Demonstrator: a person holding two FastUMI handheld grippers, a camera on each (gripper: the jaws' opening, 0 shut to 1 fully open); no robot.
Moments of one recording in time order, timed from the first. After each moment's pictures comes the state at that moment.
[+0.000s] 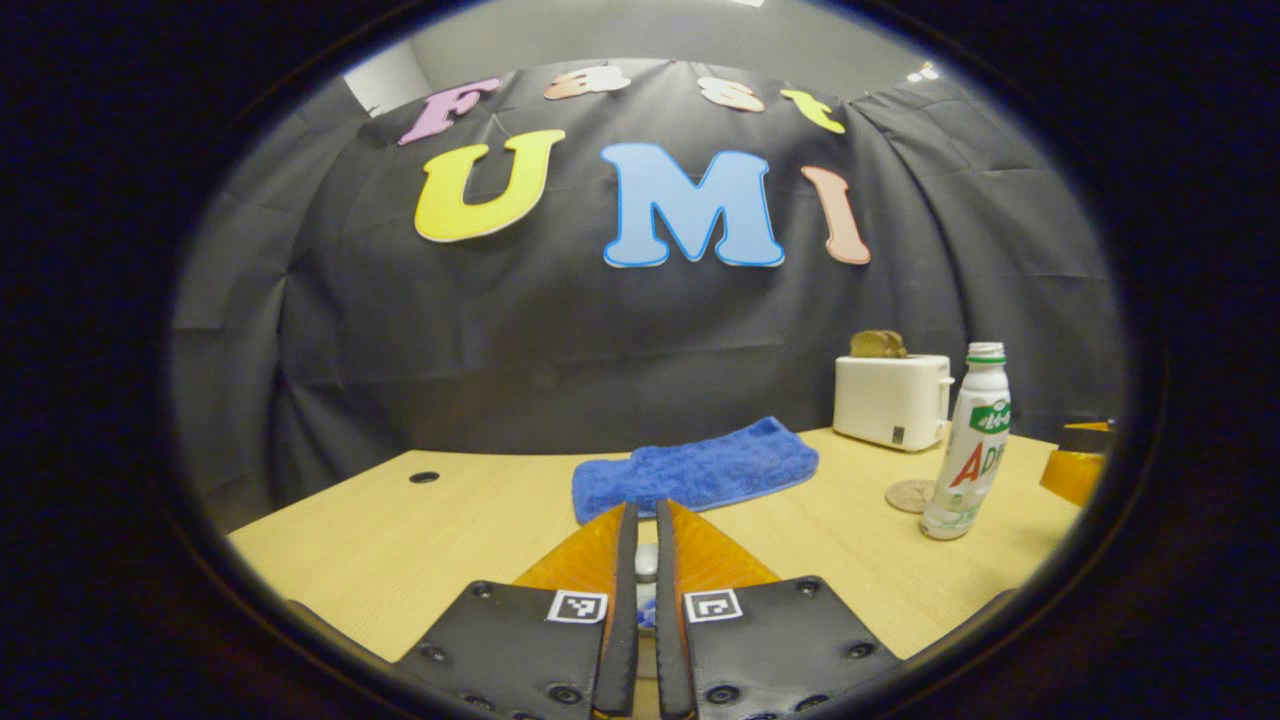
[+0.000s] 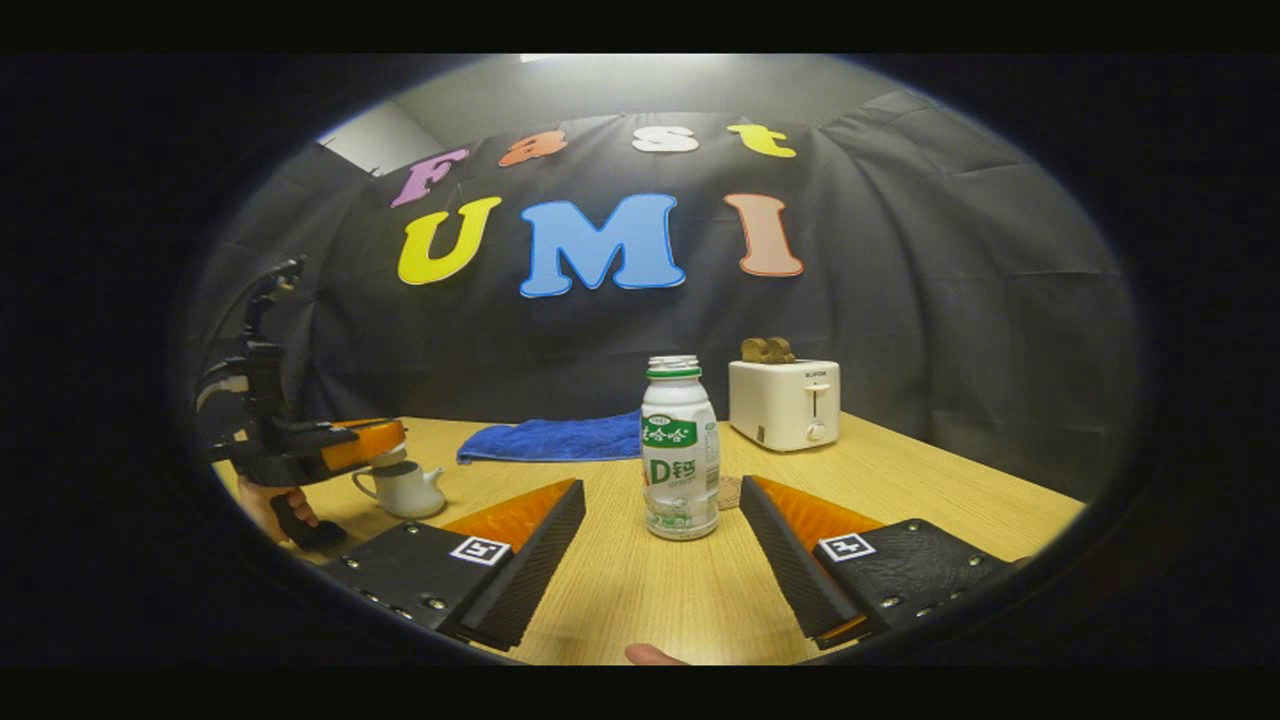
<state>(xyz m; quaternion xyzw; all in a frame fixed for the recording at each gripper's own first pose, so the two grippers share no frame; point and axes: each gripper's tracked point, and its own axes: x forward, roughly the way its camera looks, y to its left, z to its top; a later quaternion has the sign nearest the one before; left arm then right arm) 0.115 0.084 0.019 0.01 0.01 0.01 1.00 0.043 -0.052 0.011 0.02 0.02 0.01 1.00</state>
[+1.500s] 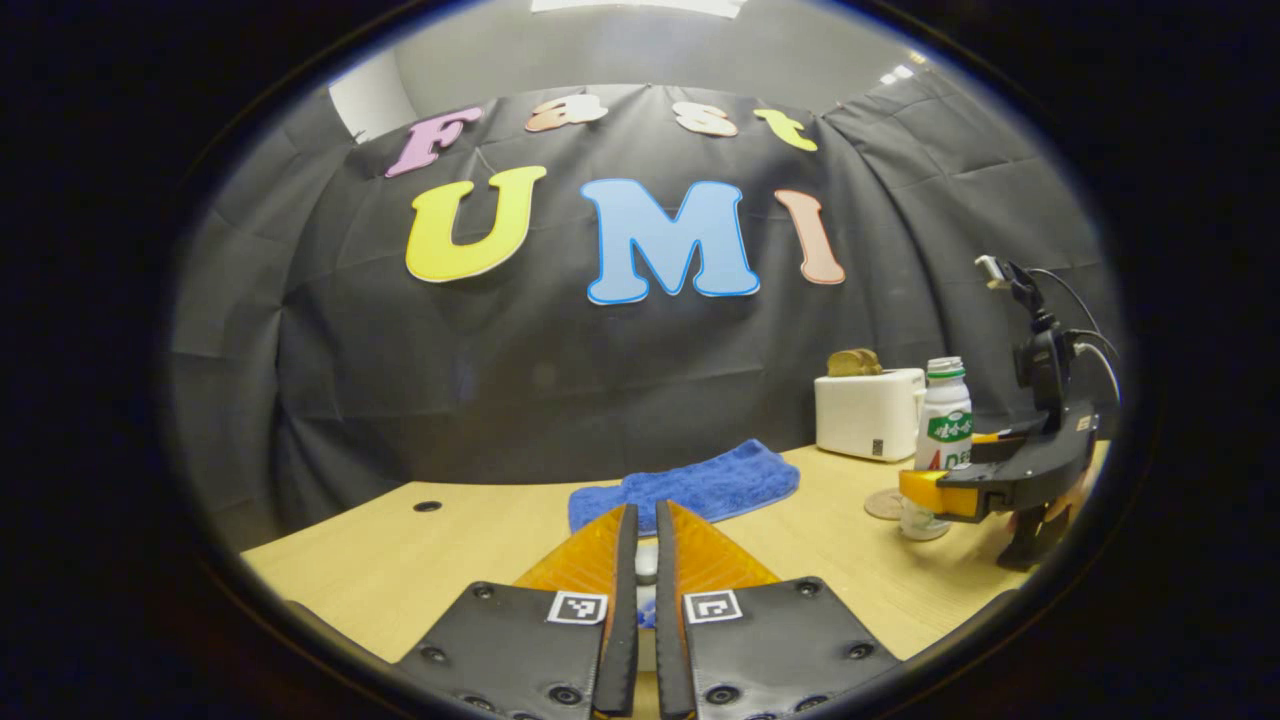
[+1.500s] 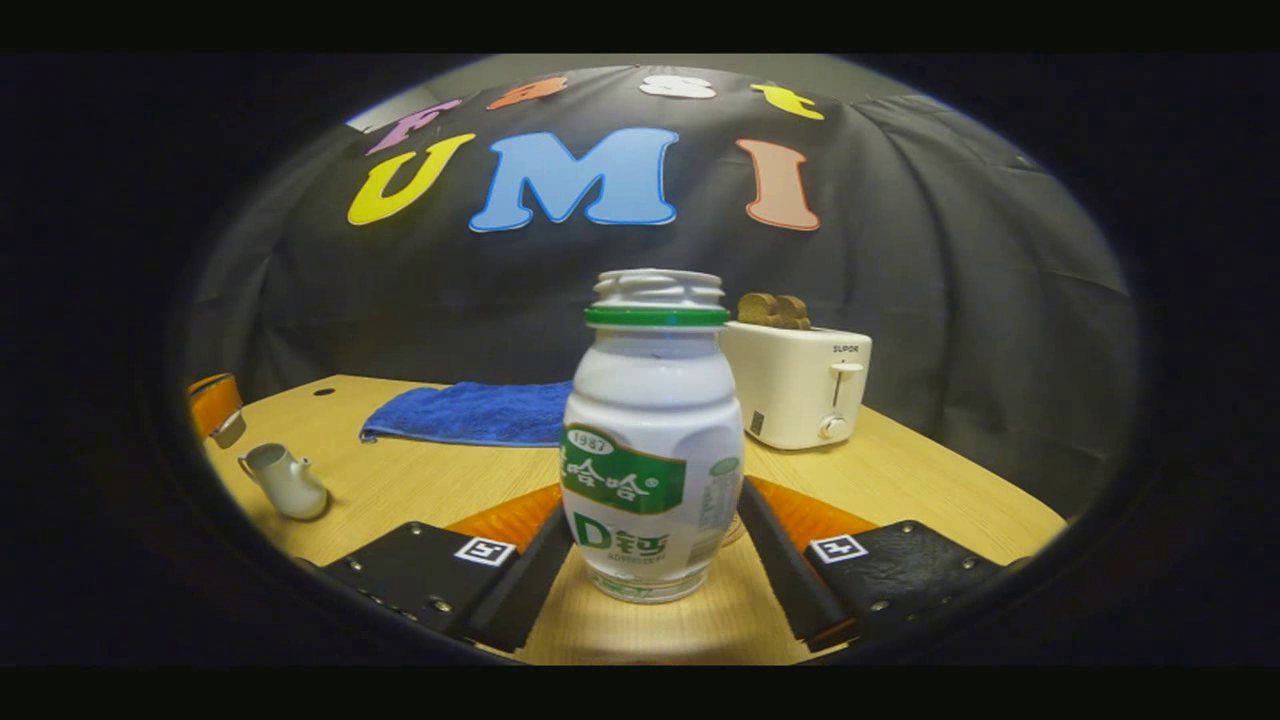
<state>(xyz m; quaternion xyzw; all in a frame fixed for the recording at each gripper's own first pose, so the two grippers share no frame) 0.099 0.076 0.031 0.04 -0.02 0.00 1.00 0.164 -0.070 -0.020 -0.02 0.09 -0.03 1.00</state>
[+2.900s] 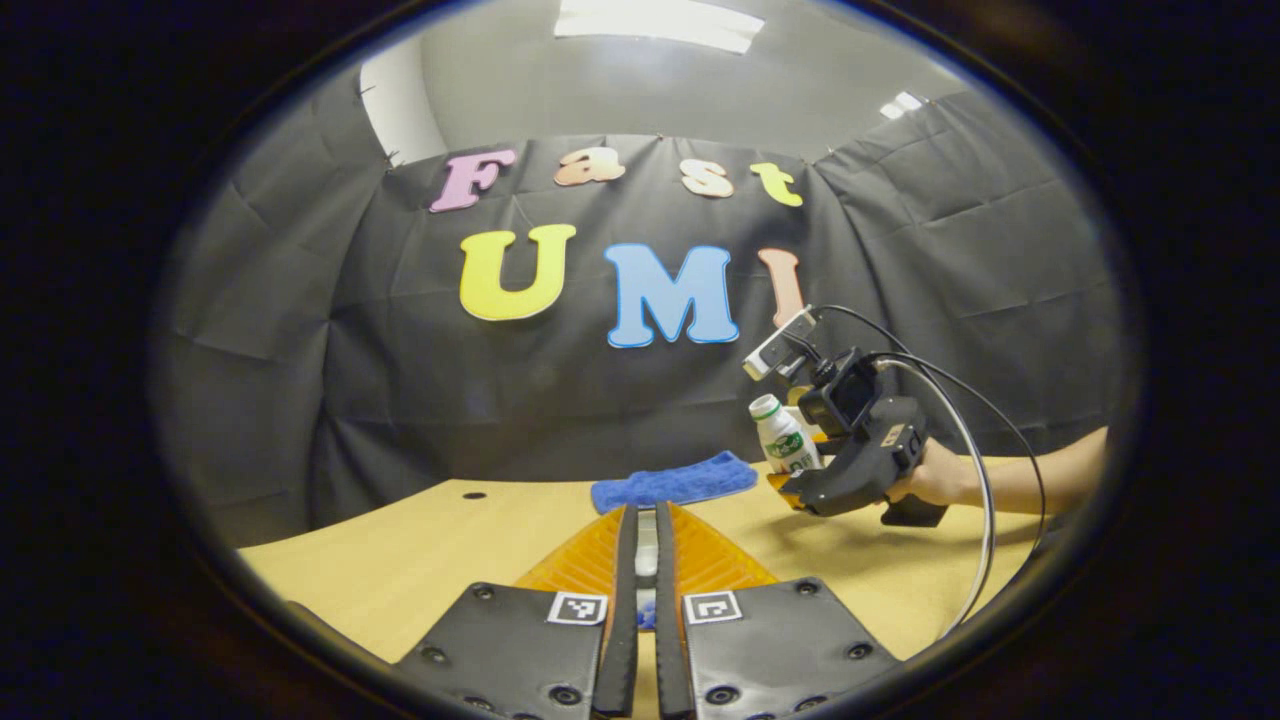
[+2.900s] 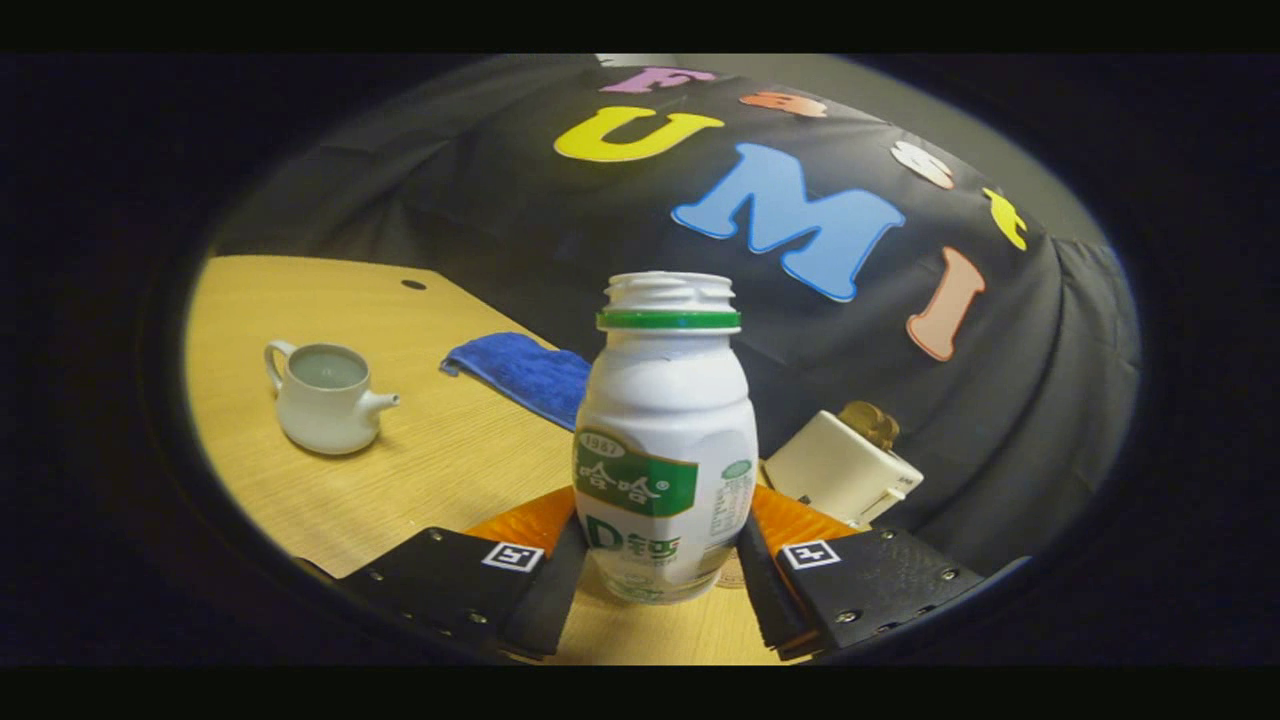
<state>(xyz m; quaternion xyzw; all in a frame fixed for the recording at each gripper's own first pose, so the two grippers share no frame) -0.120 0.103 0.048 0.03 -0.06 0.00 1.00 0.156 0.031 0.007 -0.32 0.07 0.05 0.94</state>
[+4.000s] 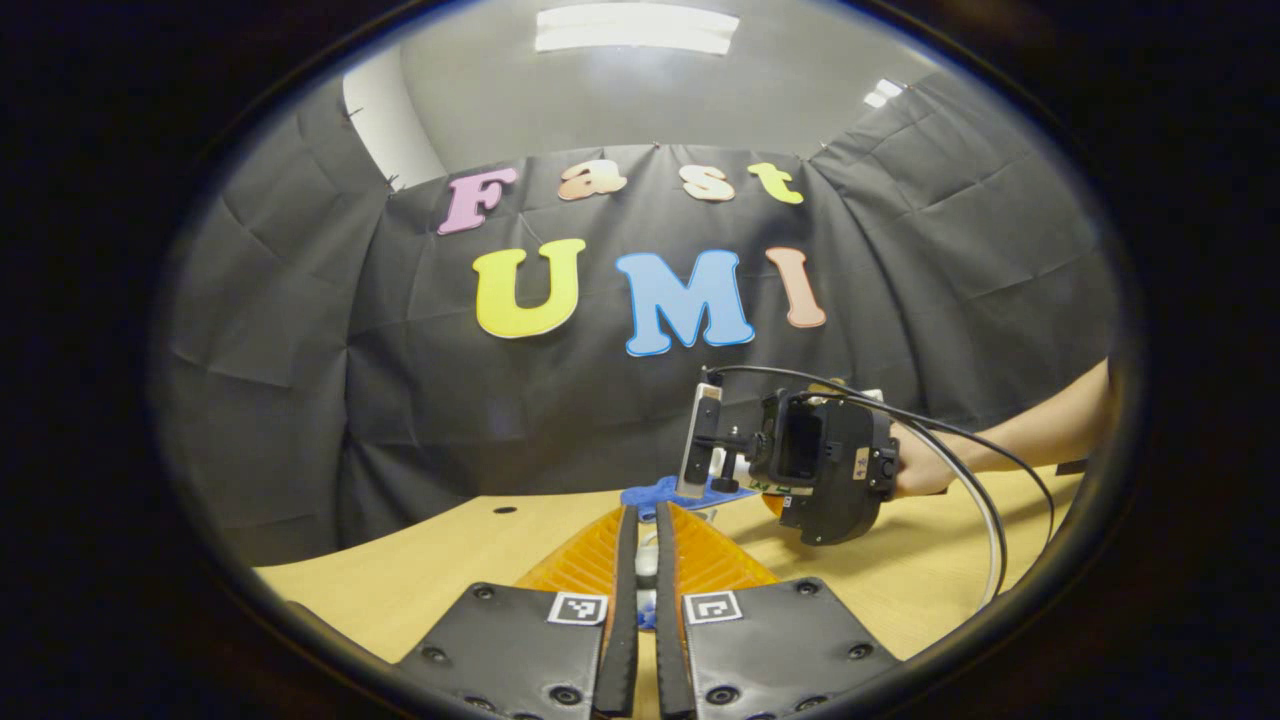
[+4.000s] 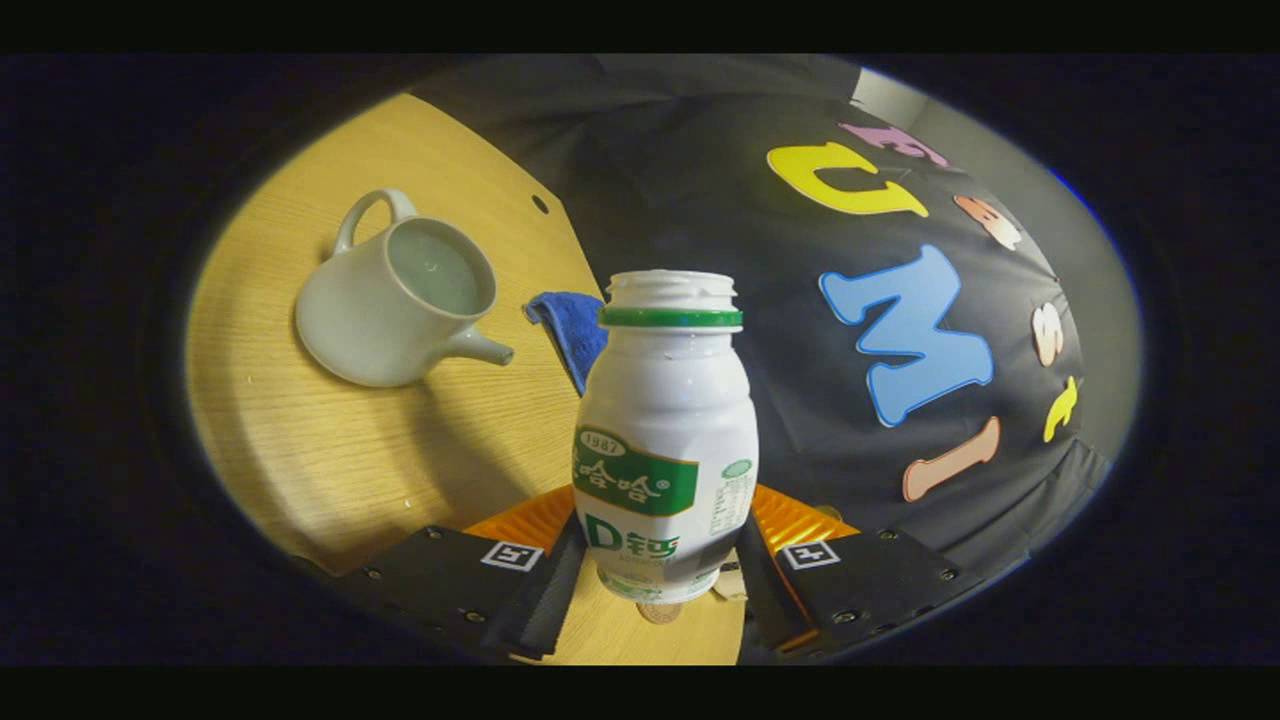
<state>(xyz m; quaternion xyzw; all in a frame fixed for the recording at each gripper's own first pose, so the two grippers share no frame) -0.121 0.118 0.045 0.06 -0.08 0.02 0.99 0.164 0.078 -0.006 -0.57 0.04 0.06 0.82</state>
